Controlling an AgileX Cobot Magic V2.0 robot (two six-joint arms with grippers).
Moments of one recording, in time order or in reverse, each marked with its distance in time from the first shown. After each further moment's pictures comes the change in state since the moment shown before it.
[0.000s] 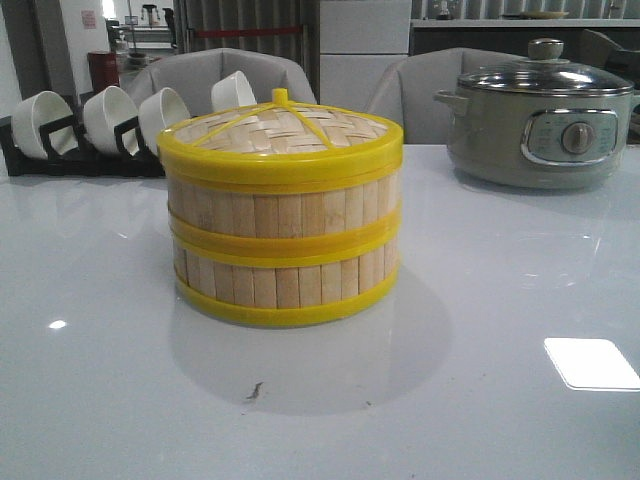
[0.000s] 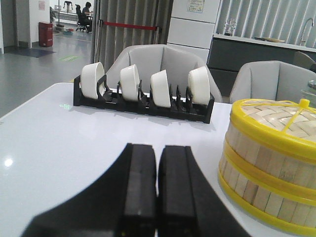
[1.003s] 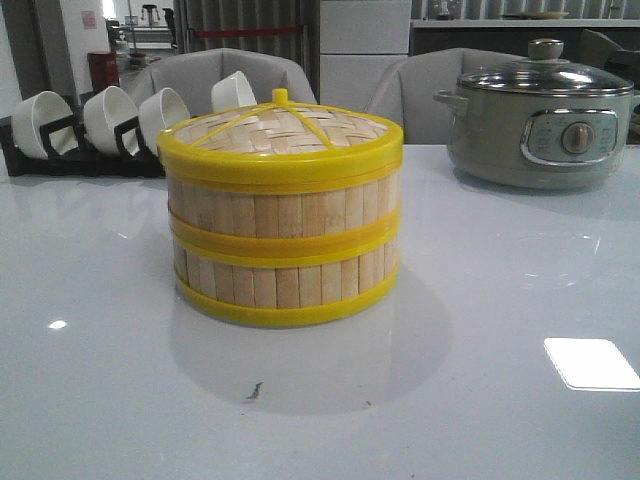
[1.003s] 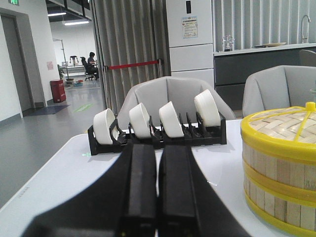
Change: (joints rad) left arm 0.000 0.000 0.000 0.136 -0.121 0.100; right arm 0.000 0.000 0.000 0.000 0.000 0.000
